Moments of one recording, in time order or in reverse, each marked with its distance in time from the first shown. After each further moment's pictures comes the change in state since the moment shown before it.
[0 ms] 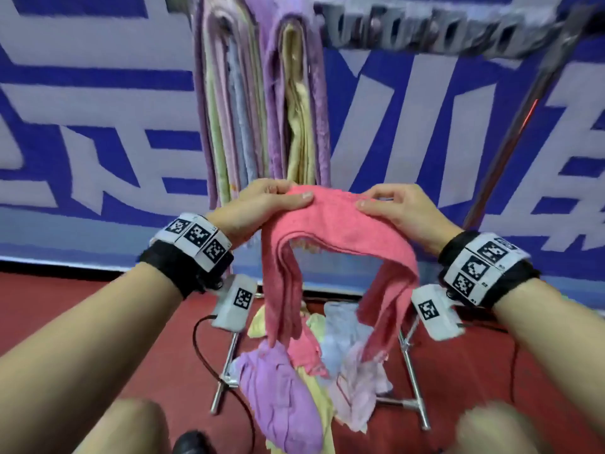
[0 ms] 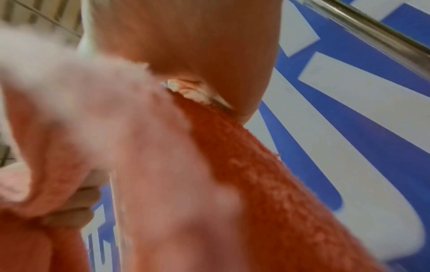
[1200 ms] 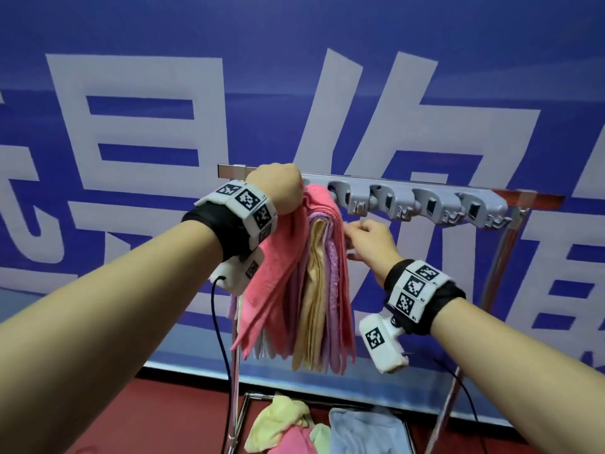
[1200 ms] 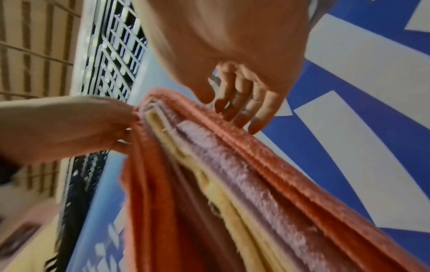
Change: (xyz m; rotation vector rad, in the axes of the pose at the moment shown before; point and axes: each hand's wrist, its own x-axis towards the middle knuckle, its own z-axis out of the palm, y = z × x) left_hand 0.076 0.222 -0.066 1.432 0.458 0.080; right_hand 0.126 -0.127 0.003 0.107 0.374 0.082
